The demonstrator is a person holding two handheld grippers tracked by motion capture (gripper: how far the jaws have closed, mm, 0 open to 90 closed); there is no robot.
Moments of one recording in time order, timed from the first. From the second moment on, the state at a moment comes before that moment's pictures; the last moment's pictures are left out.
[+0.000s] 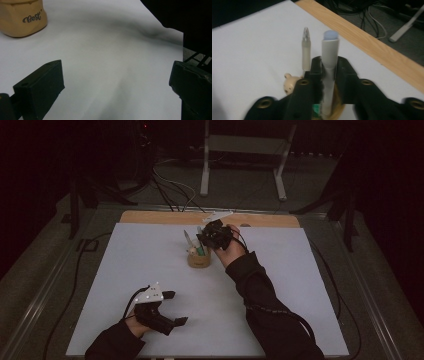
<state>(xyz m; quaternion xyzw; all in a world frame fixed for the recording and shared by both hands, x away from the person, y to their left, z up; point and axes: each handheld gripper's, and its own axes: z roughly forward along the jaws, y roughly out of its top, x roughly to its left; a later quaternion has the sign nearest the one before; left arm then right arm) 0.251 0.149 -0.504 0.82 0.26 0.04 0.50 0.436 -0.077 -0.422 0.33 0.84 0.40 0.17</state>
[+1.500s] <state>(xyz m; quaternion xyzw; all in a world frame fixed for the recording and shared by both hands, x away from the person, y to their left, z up) 0.249 0.151 -0.503 0.82 0.26 0.03 0.51 0.355 -0.152 -0.419 0.30 0.80 0.51 0.11</state>
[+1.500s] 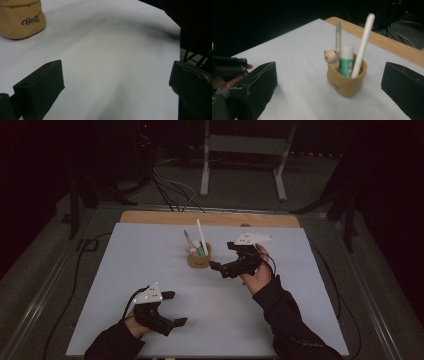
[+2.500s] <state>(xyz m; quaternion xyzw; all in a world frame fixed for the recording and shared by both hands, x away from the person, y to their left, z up) 0.245 0.158 -0.502 0.82 0.26 0.04 0.51 0.289 -0.214 -0.486 0.31 0.81 0.49 0.11</state>
